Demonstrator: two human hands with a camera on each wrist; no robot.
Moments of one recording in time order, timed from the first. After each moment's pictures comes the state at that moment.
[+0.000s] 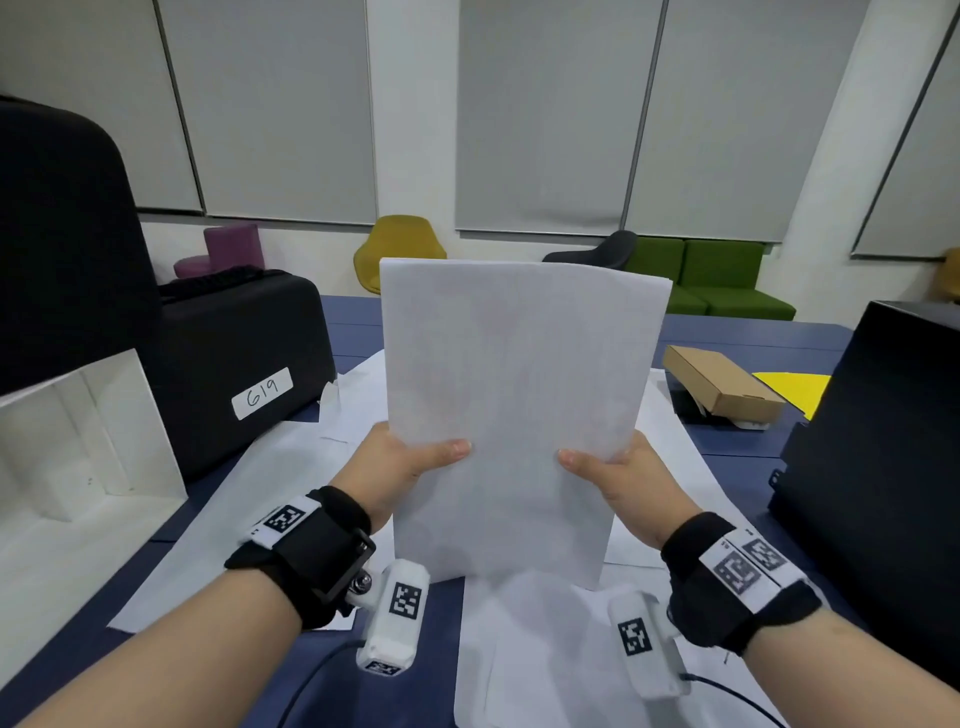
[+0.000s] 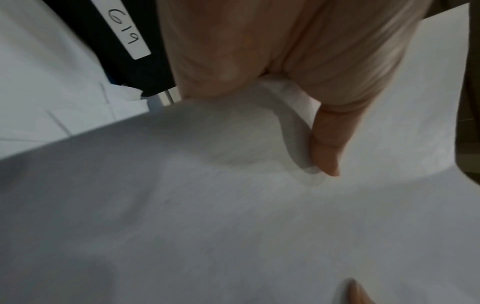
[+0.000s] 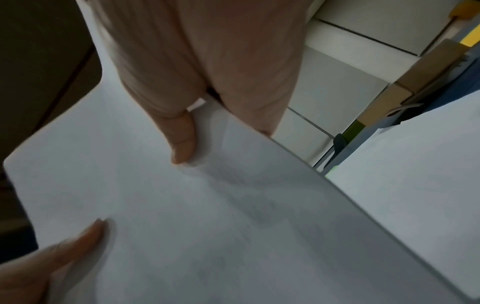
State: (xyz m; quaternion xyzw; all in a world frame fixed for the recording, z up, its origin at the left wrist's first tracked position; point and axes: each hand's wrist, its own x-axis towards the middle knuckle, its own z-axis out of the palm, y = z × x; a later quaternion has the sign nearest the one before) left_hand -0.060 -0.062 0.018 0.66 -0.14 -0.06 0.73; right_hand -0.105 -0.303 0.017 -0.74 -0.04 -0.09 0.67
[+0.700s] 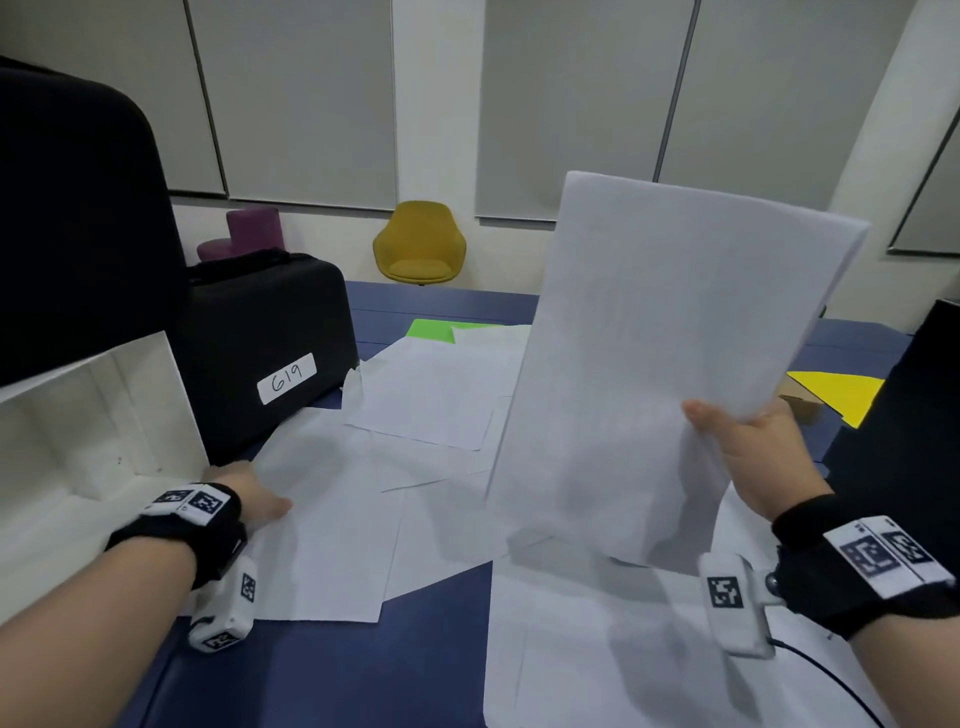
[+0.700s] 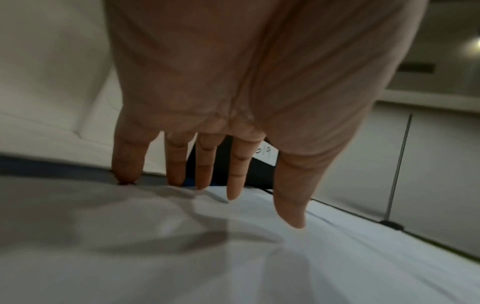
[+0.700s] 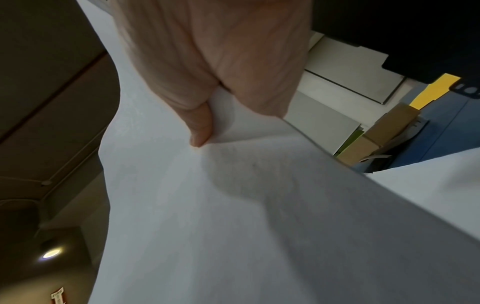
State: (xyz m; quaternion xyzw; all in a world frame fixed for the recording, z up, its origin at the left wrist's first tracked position) left_hand 0.013 0.109 -0.047 0.96 0.20 -0.09 0.16; right_hand -0.088 -0.371 0.029 -0.74 0.00 -0.28 0.61
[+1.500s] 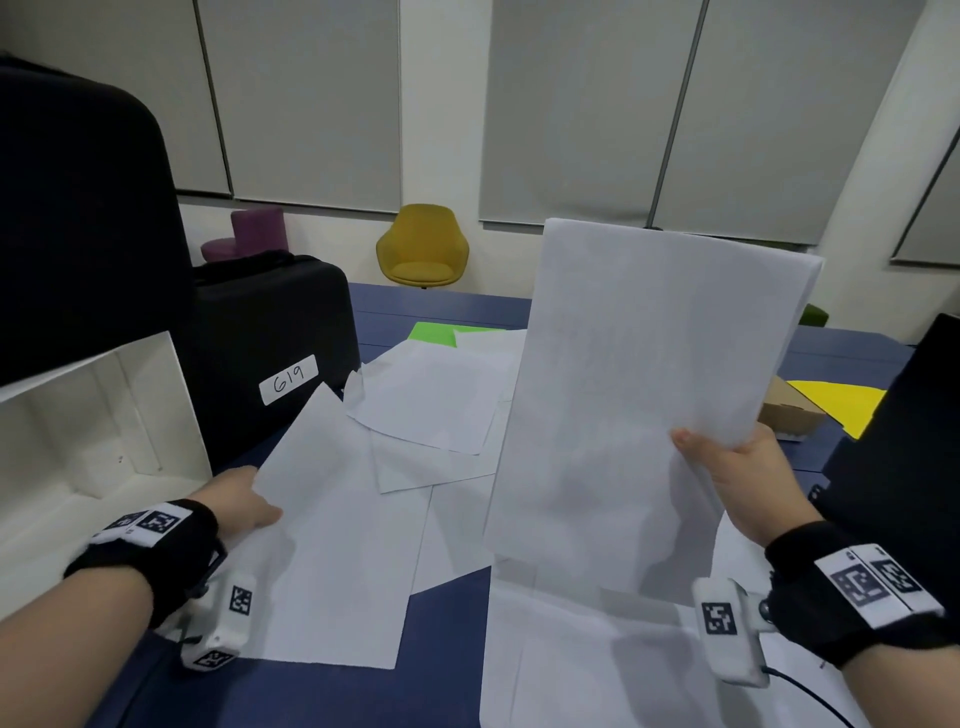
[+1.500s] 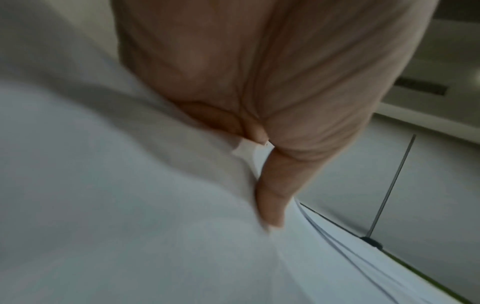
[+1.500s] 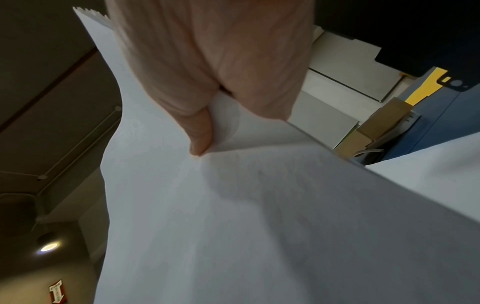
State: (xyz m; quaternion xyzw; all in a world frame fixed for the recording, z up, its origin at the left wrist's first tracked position) left_hand 0.010 0.125 -0.064 0.94 0.12 -0.06 0.31; right_hand -0.093 -0.368 0.017 -0.75 -0.01 -0.23 0.62
